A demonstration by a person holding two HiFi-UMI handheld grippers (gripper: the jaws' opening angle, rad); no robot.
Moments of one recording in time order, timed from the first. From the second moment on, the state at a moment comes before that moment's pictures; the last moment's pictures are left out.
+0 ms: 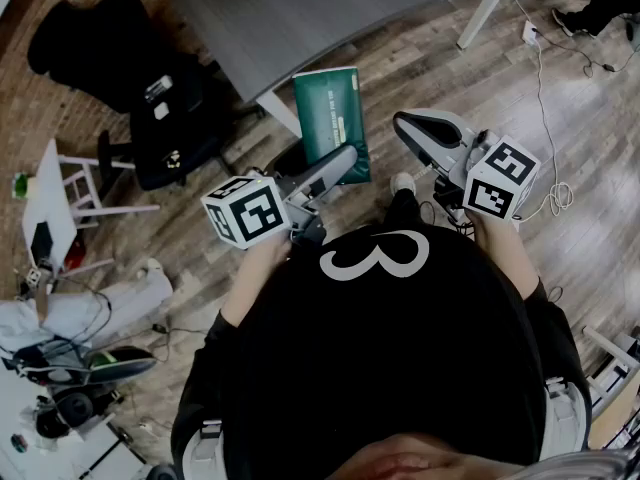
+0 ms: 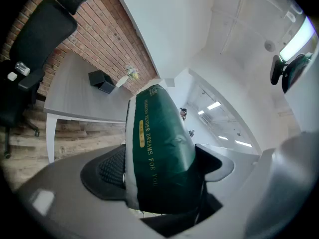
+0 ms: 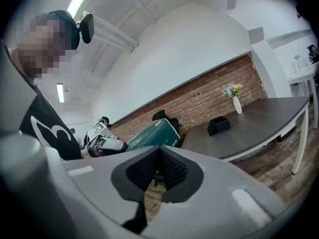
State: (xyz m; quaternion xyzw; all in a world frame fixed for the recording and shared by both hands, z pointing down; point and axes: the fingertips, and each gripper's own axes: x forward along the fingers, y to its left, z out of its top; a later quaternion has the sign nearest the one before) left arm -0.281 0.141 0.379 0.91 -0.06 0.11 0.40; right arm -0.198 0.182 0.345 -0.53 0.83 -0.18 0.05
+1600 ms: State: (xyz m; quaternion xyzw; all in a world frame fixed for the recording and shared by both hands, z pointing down) left arm -0.054 0.062 0.351 0.89 -0.07 0.01 0.45; right arm 0.041 0.112 0.325 -0.50 0.84 -0.18 0.10
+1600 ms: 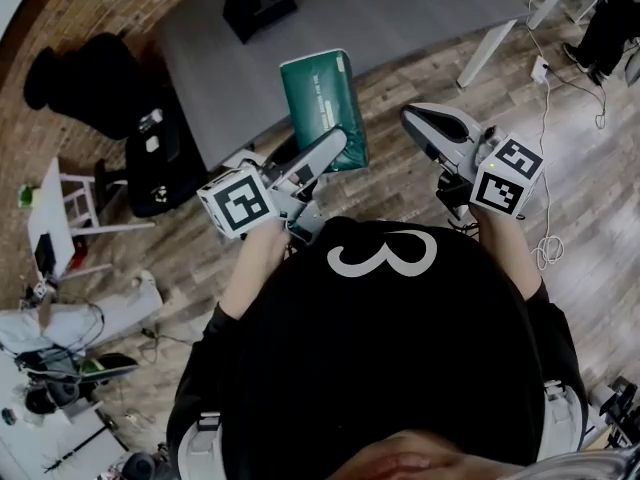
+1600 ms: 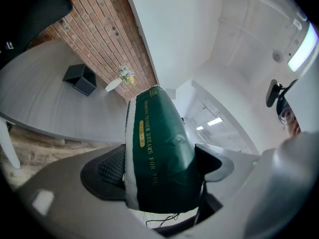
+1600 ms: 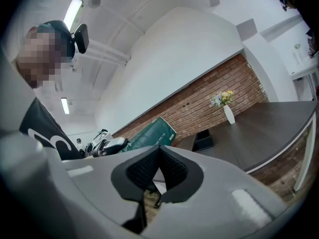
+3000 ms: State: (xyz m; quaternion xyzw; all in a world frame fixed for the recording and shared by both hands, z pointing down) left arm 0.021 -0.265 0.377 0.84 -0.17 -0.02 0.51; right arm 0.132 -0.201 0.351 -0.45 0.85 -0.26 0.06
